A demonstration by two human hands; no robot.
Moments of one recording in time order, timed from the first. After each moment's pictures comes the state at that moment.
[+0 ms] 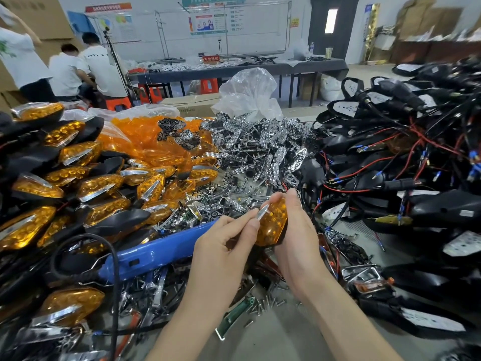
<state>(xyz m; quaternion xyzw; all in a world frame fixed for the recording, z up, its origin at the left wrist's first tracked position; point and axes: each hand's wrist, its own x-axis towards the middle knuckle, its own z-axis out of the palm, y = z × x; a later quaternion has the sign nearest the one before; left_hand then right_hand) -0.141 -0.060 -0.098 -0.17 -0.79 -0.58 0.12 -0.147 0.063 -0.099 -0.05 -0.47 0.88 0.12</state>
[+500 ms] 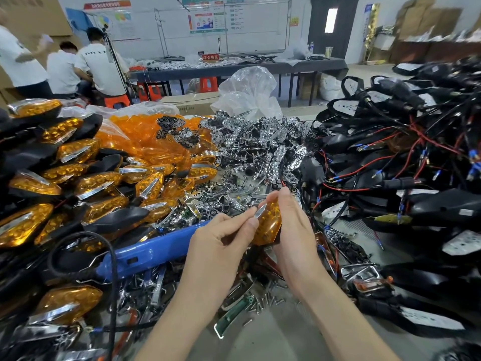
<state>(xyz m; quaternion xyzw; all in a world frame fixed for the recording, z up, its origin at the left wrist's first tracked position) -0.142 -0.065 -0.092 -0.16 -0.77 -0.61 0.08 -0.144 0.064 -0.103 -0.02 -0.56 0.82 0.12</state>
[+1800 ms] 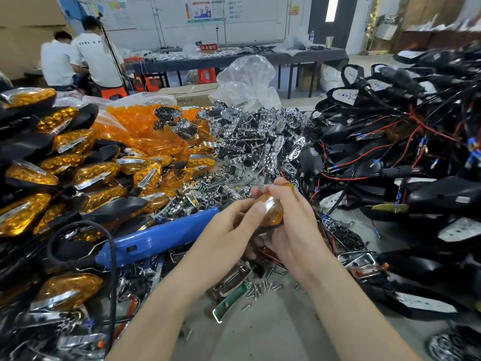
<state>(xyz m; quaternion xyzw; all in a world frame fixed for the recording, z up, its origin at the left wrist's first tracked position) -0.150 -0.063 -0.086 -0.19 -0.77 -0.60 -0.12 -0.147 0.073 -0.091 -0.07 -0.42 0.91 0.06</state>
